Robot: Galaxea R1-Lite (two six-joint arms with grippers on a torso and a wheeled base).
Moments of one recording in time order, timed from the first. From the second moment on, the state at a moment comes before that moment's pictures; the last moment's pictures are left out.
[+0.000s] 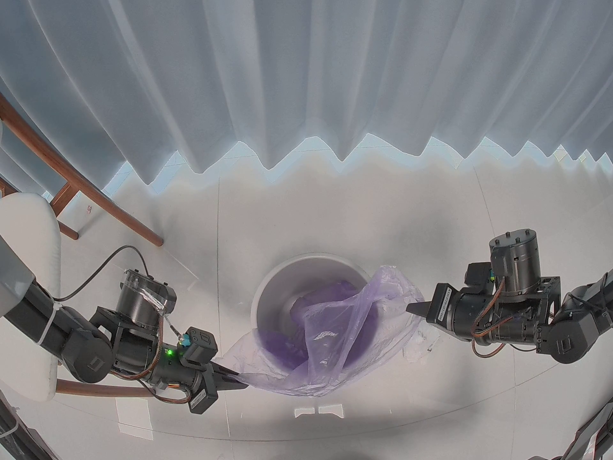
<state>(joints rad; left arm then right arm) -0.39 1.82 -0.56 -0.35 -0.56 0.61 0.53 1.74 -0.63 -0.53 0.11 0.77</state>
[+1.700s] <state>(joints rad) -0.44 1.38 -0.37 -0.39 -0.57 -0.52 0.53 1.80 -0.57 -0.62 0.11 0.67</state>
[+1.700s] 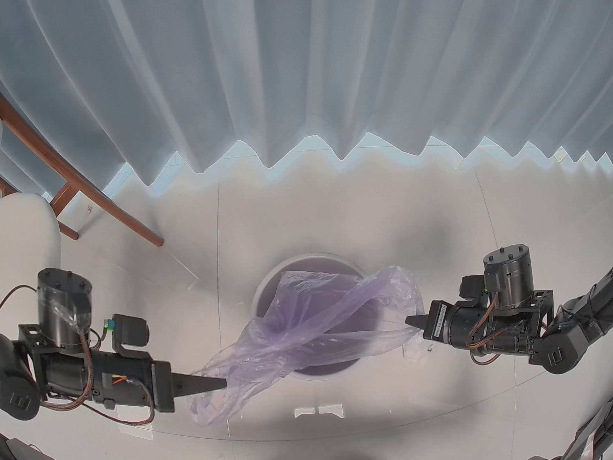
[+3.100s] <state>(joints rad) -0.37 1.92 -1.10 -0.20 -0.20 -0.85 0.35 2.02 -1.04 -0.48 0.20 0.57</state>
